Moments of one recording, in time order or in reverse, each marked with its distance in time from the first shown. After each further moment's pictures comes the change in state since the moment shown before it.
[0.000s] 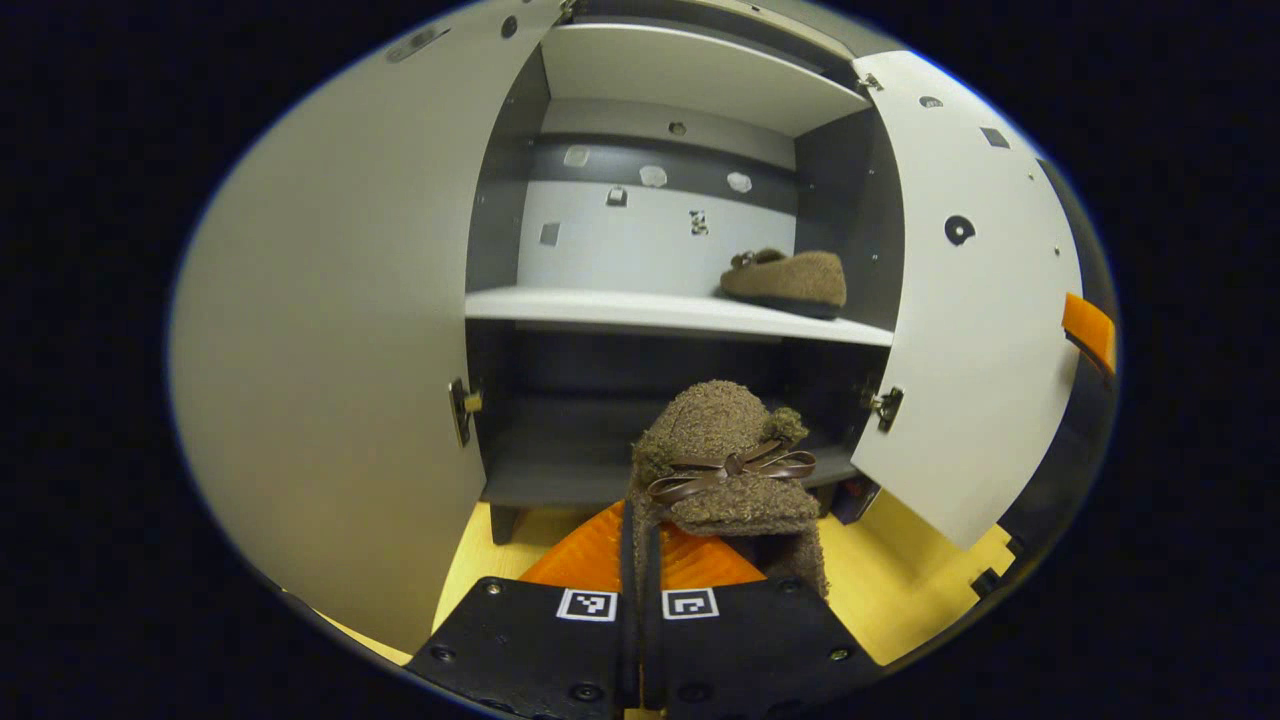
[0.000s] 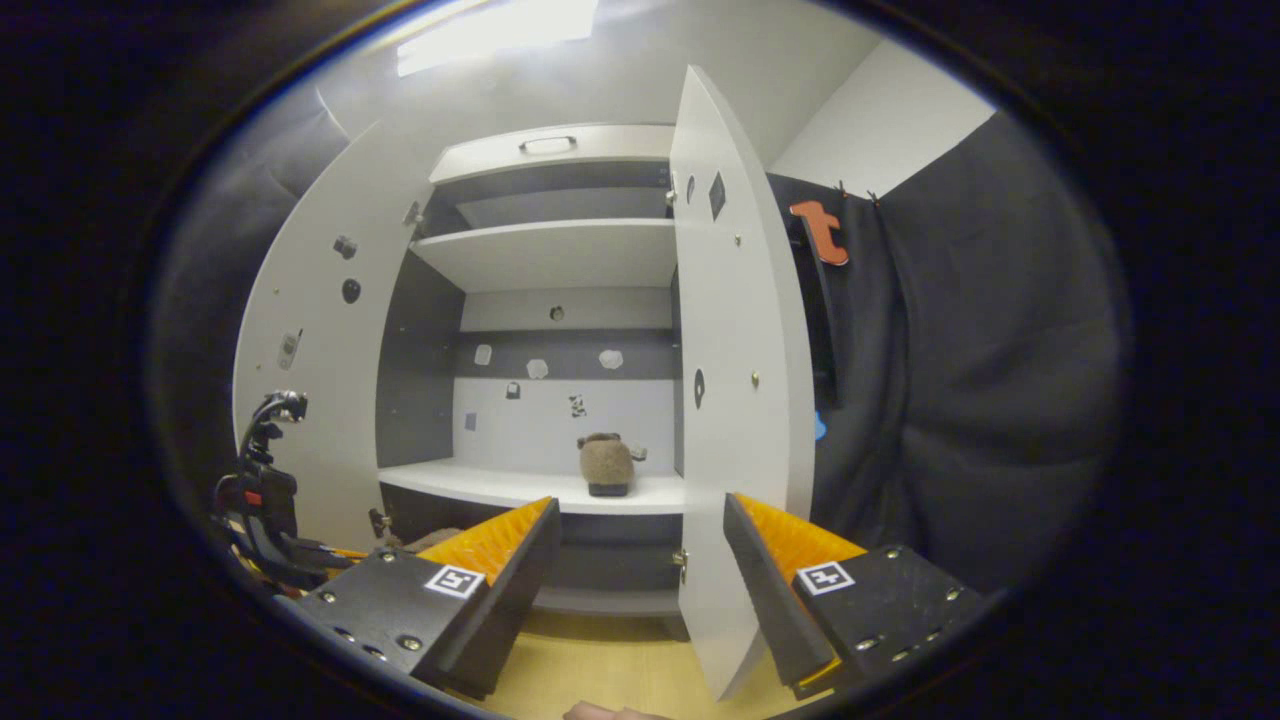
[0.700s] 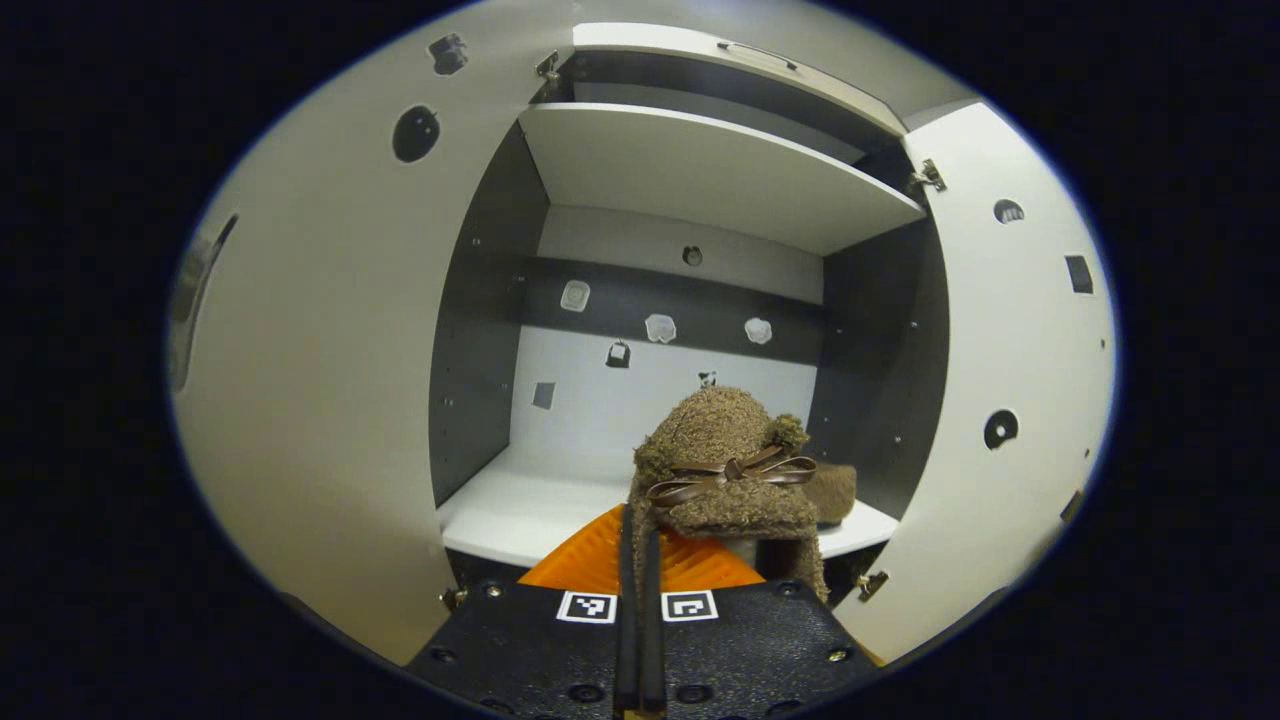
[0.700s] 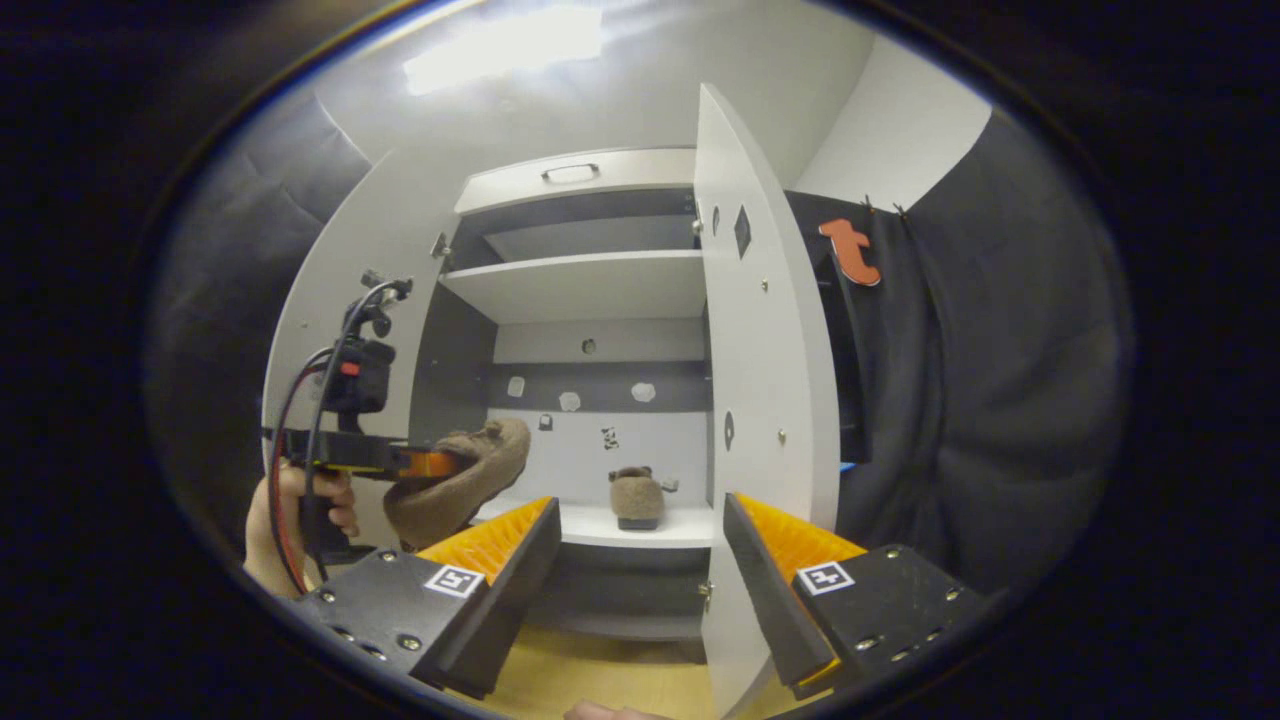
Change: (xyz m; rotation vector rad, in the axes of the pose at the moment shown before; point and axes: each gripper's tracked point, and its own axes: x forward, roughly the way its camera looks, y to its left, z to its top) left arm 0.062 0.000 0.200 -0.046 -0.278 0.076; right arm 0.006 0.012 0.022 0.023 -0.077 0.126
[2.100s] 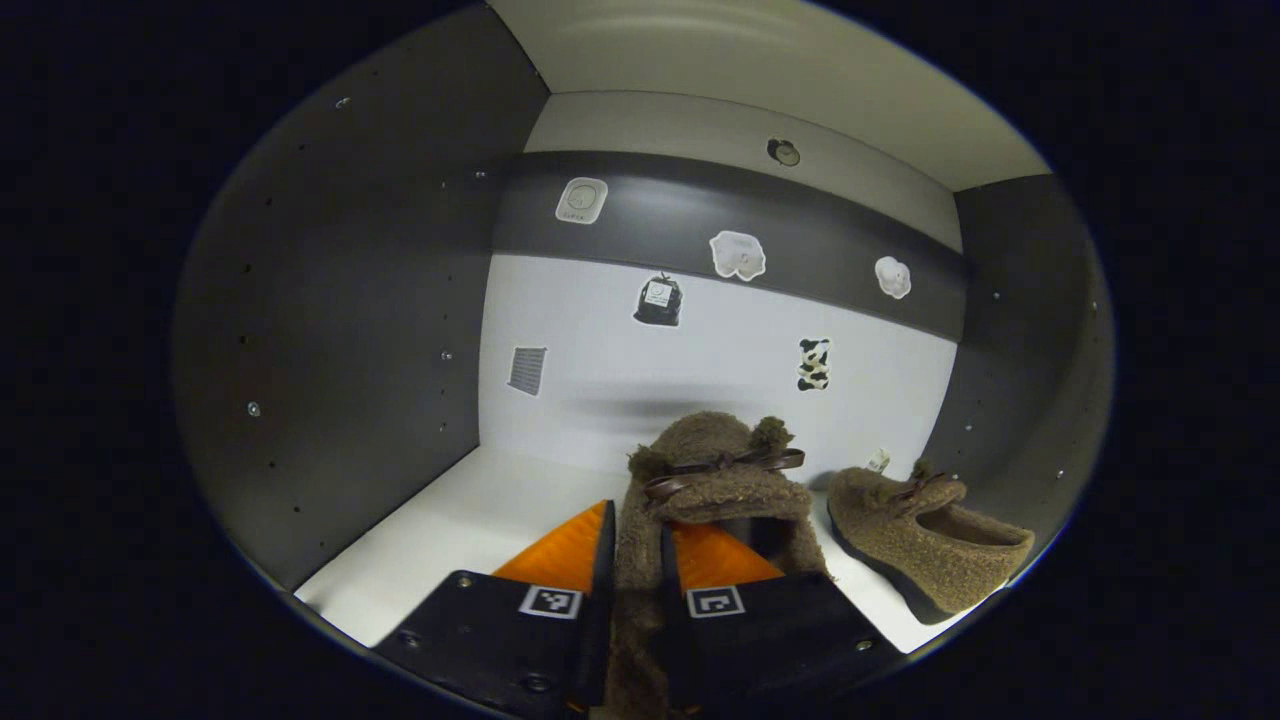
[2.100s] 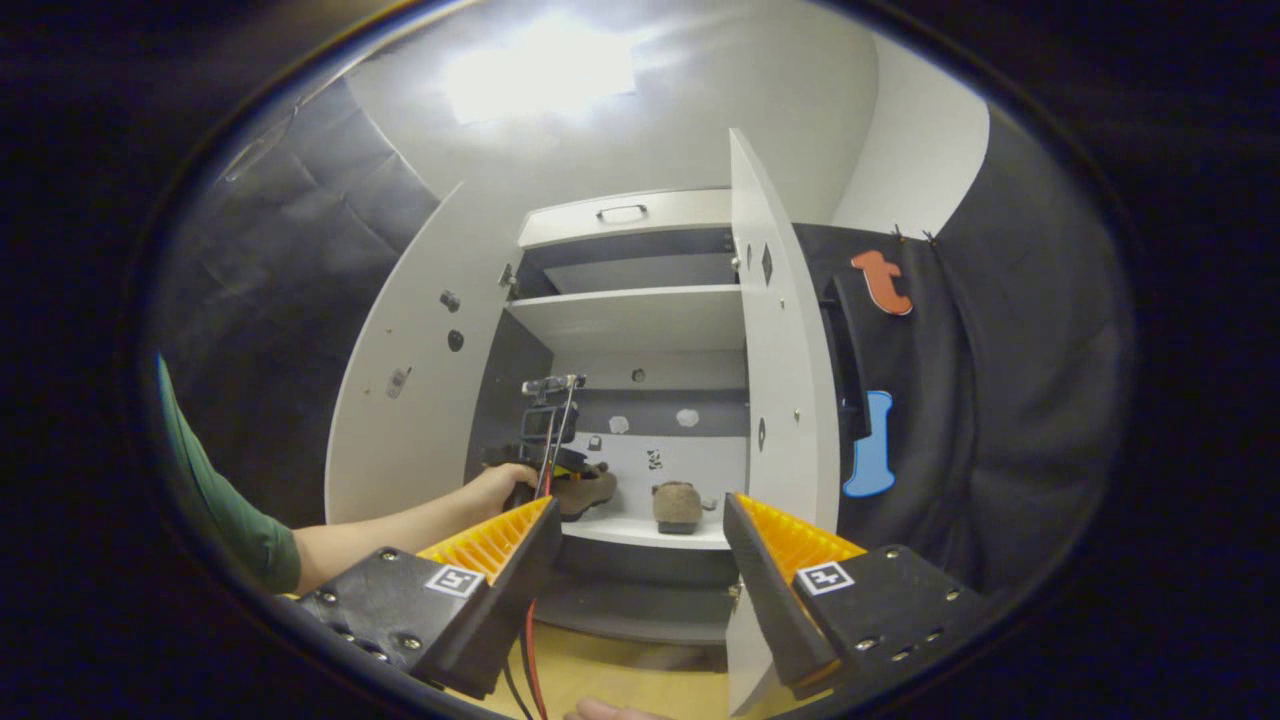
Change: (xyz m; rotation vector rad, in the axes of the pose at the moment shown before) left arm 0.178 0.029 -0.055 -0.048 0.174 0.123; right arm -0.051 0.021 -0.013 -0.018 -0.128 0.118
